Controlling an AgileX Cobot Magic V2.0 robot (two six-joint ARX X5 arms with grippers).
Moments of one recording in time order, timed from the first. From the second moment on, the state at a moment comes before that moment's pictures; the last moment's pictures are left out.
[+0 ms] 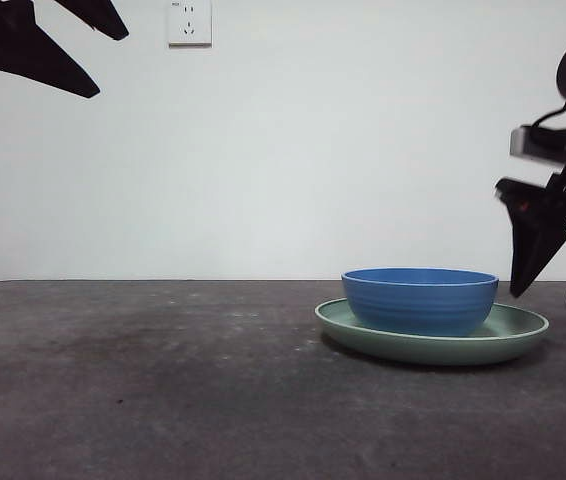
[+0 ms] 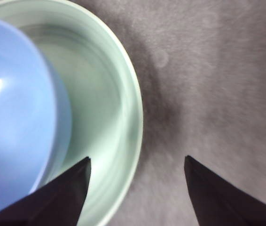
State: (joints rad) left arm -0.38 1.10 1.03 -0.83 0.64 0.06; right arm 0.07 1.59 0.95 -0.39 -0.25 0.08
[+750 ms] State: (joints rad) left arm -0.38 1.10 1.03 -0.83 0.64 0.06; right arm 0.07 1.71 0.95 -0.28 -0.29 0.13
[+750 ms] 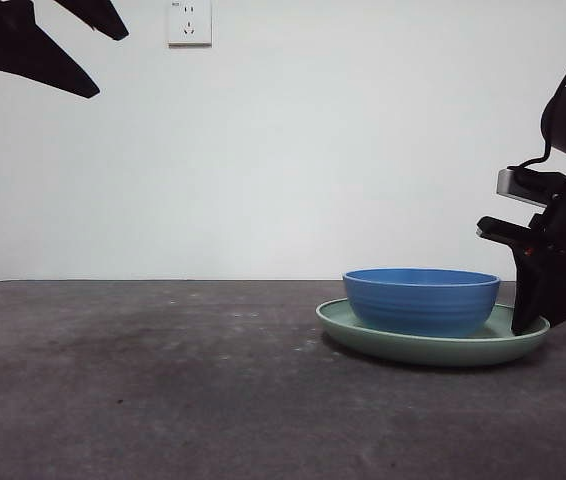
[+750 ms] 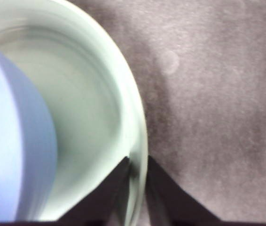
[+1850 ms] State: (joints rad) left arm -0.38 1.10 1.03 -0.83 0.64 0.06; right arm 0.03 1.57 0.95 -0.29 -0.49 0.26
